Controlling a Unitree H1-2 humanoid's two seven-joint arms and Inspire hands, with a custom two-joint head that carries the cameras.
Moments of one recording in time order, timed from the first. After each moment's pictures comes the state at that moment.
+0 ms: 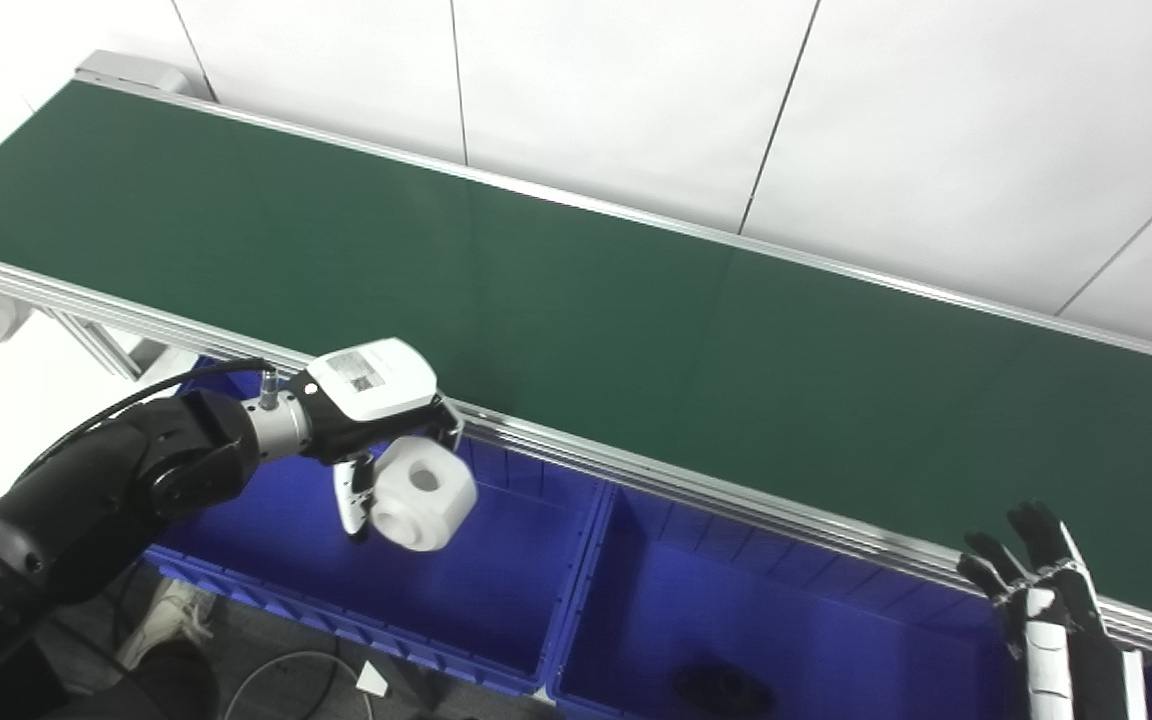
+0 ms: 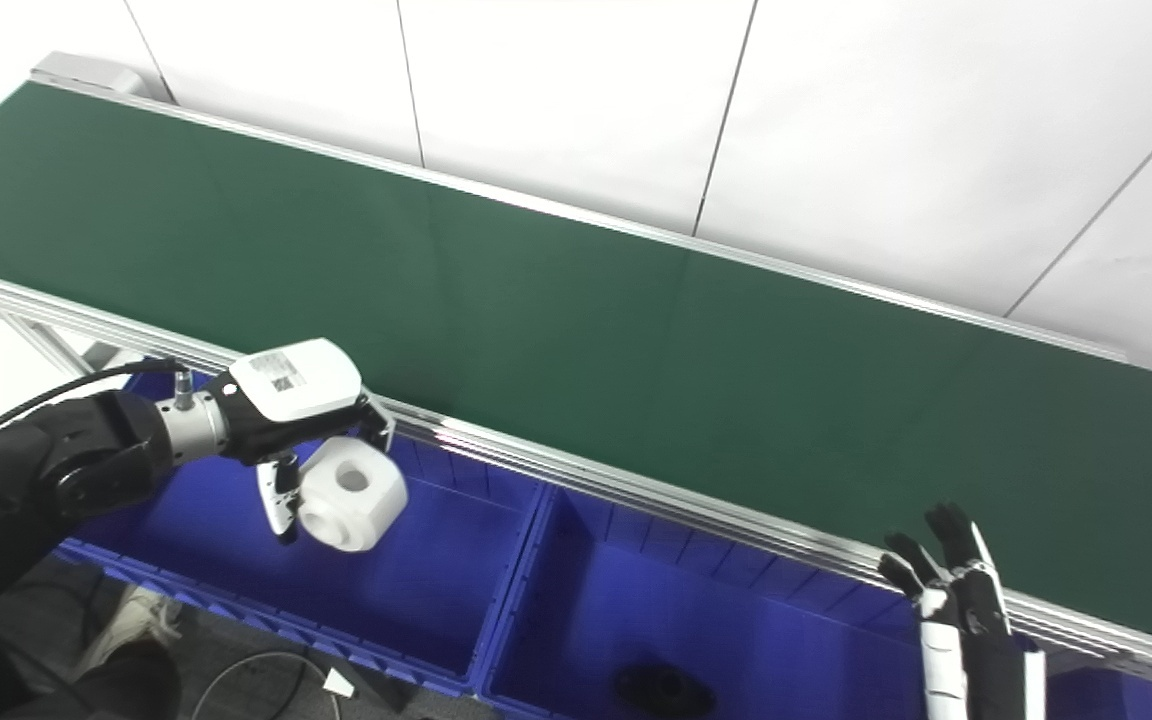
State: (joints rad) left arm 0.00 0.74 -0.26 -0.05 0.79 -0.38 -0.34; right arm 0.36 -0.09 -0.01 -0.27 0.13 -0.11 0.05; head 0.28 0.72
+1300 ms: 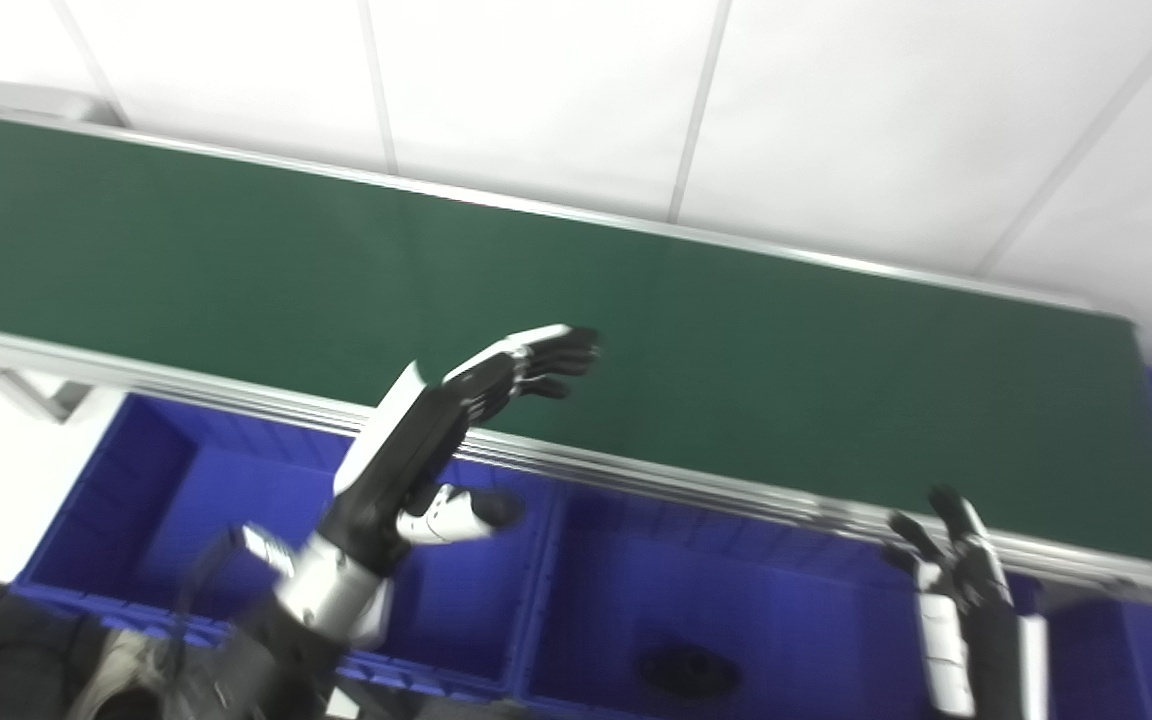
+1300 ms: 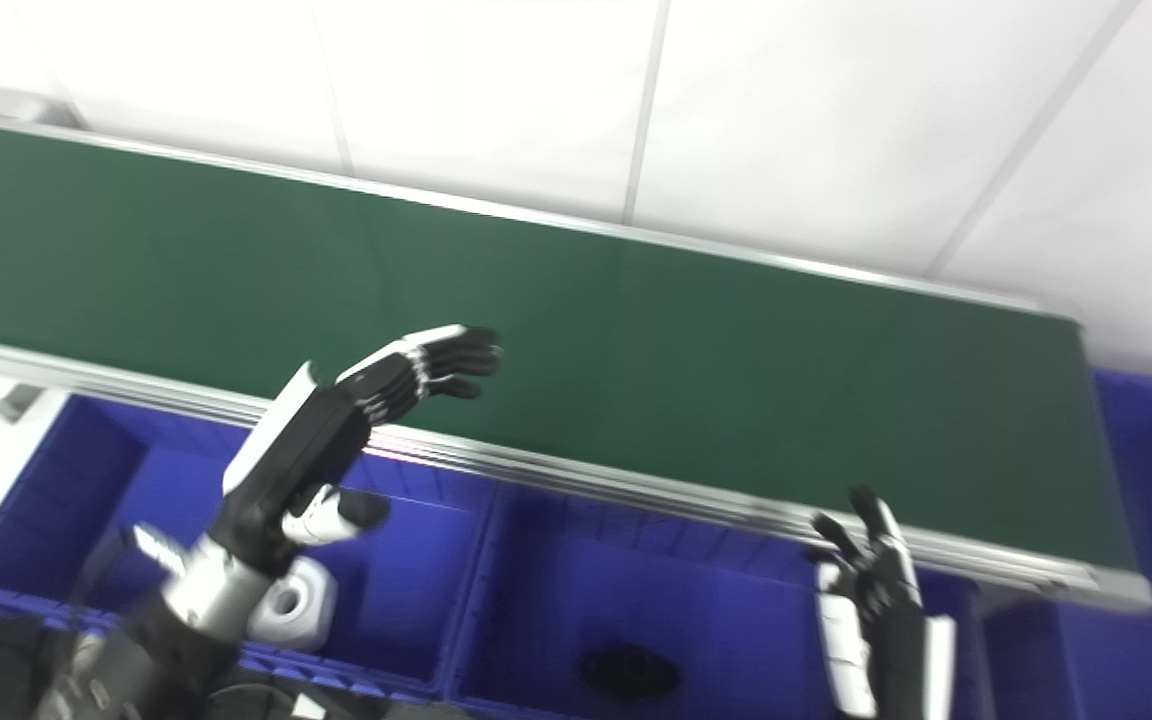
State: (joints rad) left arm 0.39 -0.02 -0.14 -0.56 0.10 -0.02 -0.19; right arm 0.42 0.05 0.04 -0.23 -0.15 -0.23 -0.04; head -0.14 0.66
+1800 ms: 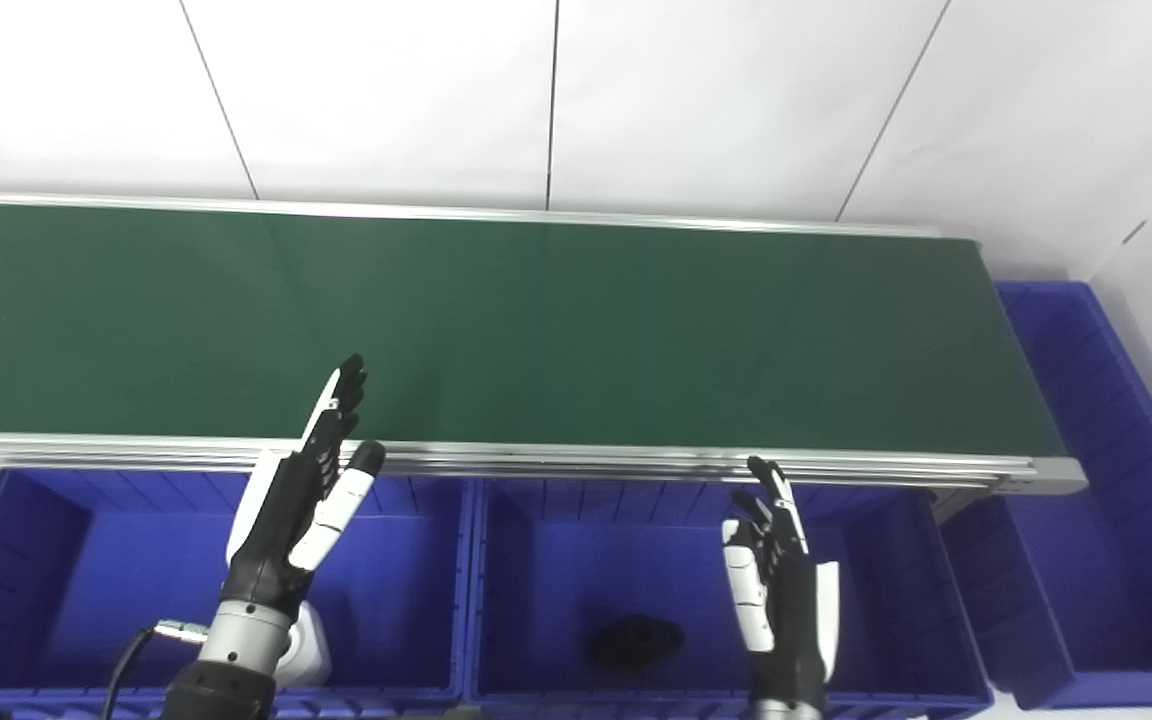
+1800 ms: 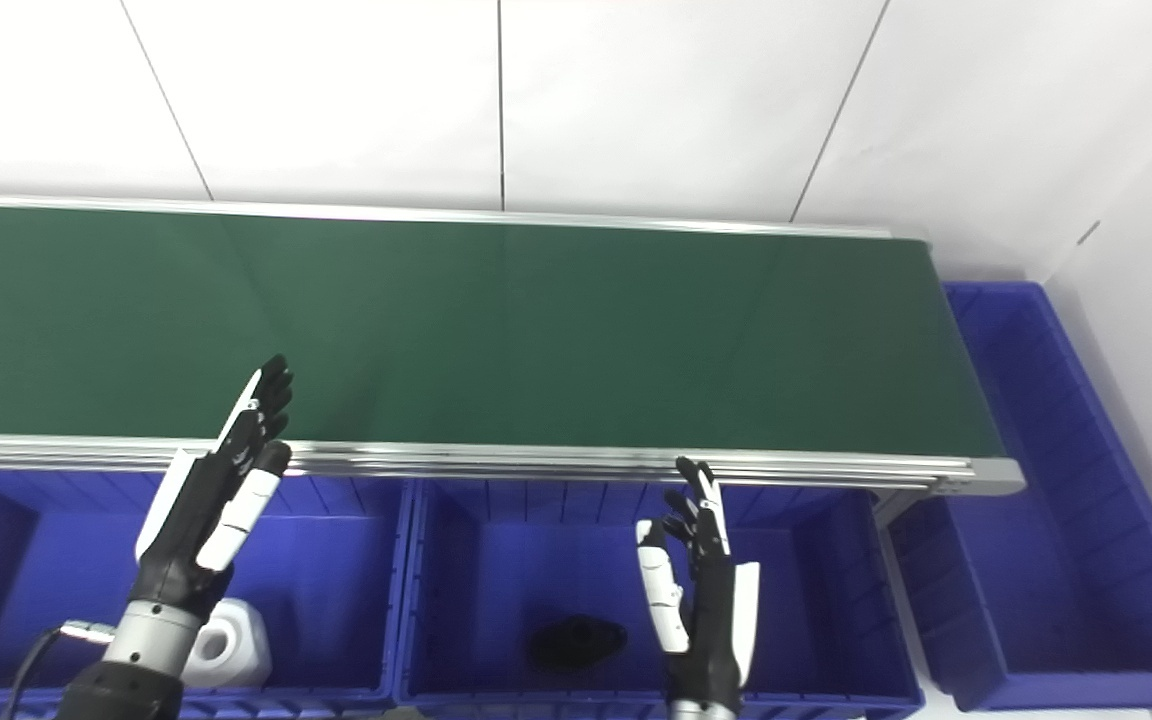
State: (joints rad) left arm 0.27 0.08 -0.05 -0.19 0.12 -0.15 -0.12; right arm 0.34 0.18 0.09 0.08 -0.33 -0.38 -0.27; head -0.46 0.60
